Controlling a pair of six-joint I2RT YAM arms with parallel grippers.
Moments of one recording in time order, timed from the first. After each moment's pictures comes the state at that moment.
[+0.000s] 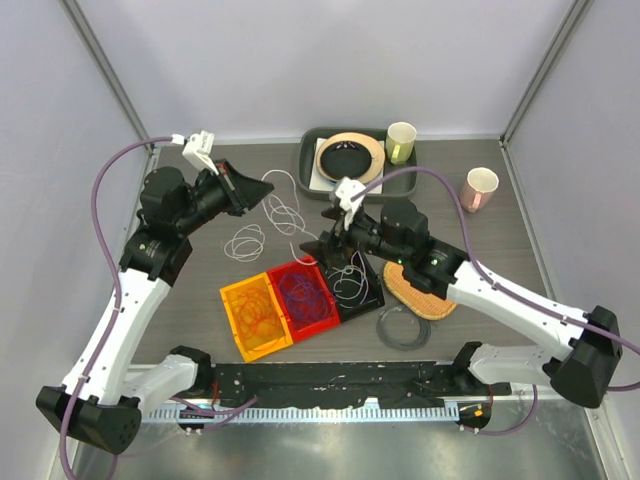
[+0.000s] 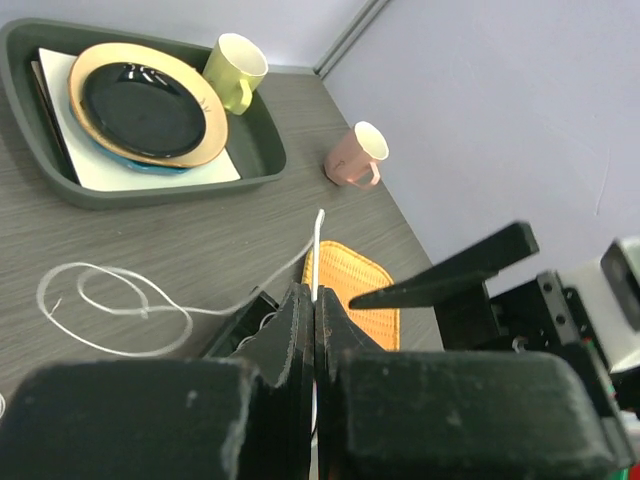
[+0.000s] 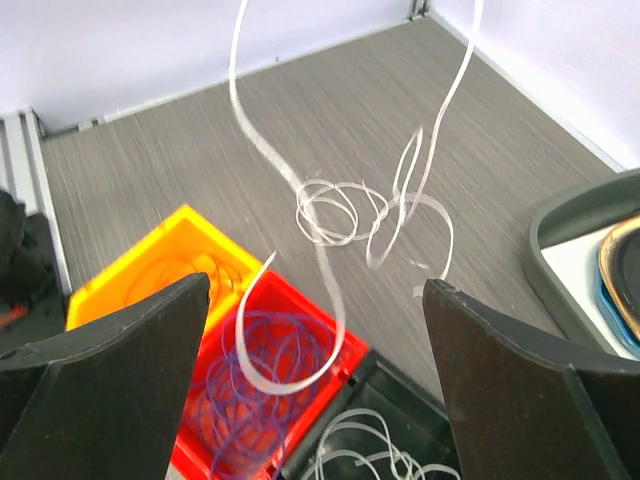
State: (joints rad) left arm -0.30 1.01 1.14 -0.23 0.43 -0.59; right arm 0.87 1.15 0.95 0.07 -0.20 -0.07
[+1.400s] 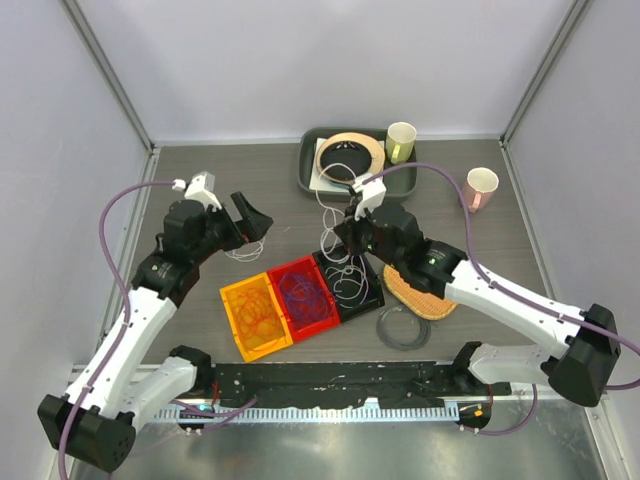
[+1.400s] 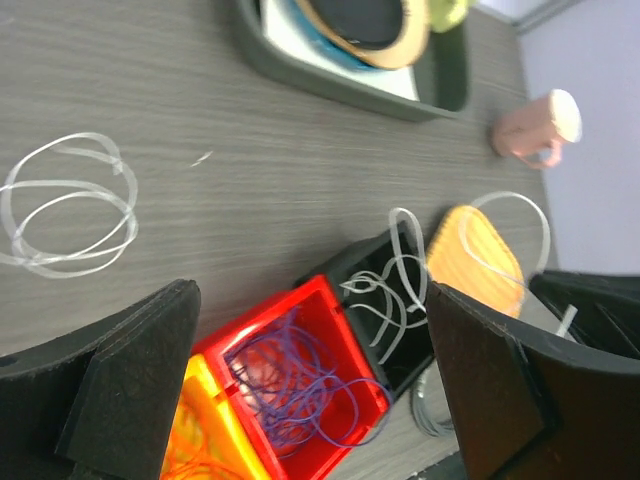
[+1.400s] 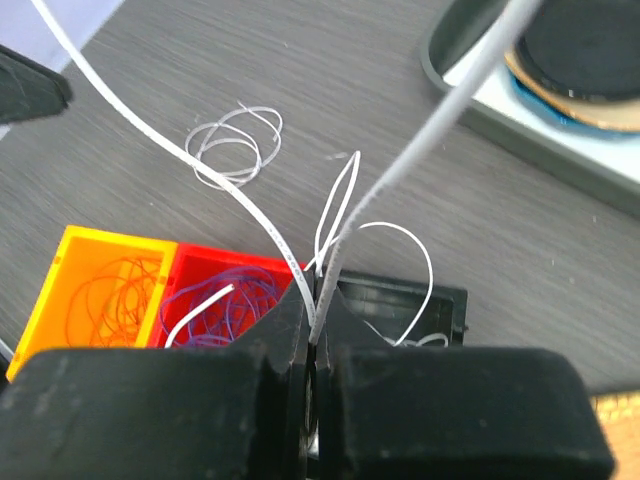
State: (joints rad) left arm -0.33 0.91 0.90 -0.35 0.15 -0.61; right arm 0.87 1.21 1.02 -0.14 0.19 0.25
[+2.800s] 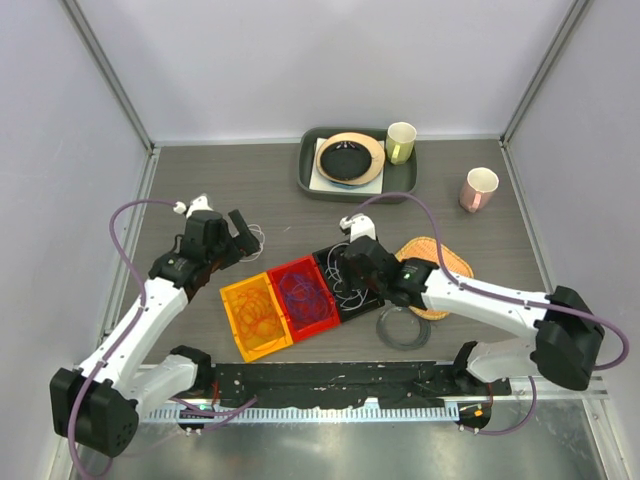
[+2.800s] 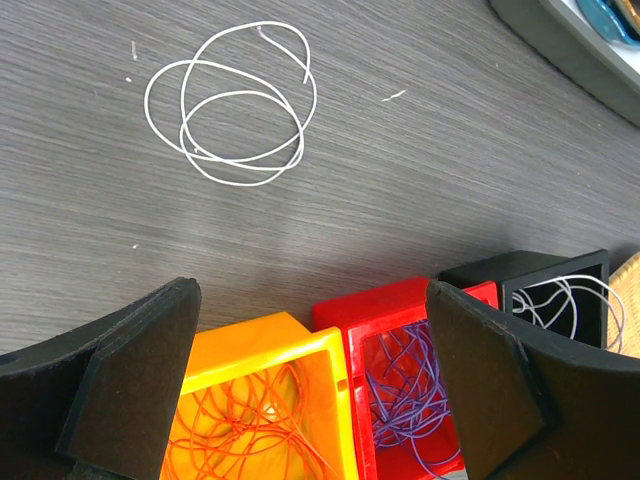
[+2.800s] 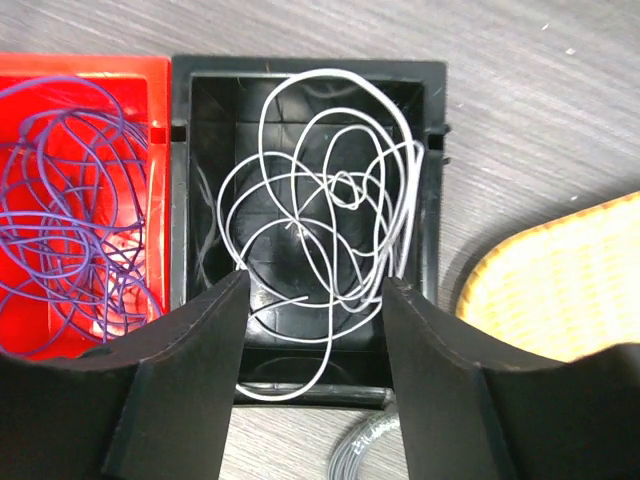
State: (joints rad) left arm -0.33 0.98 0.78 -0.51 -0.15 -0.70; right arm 0.96 1.32 0.85 -0.33 0.38 0.39
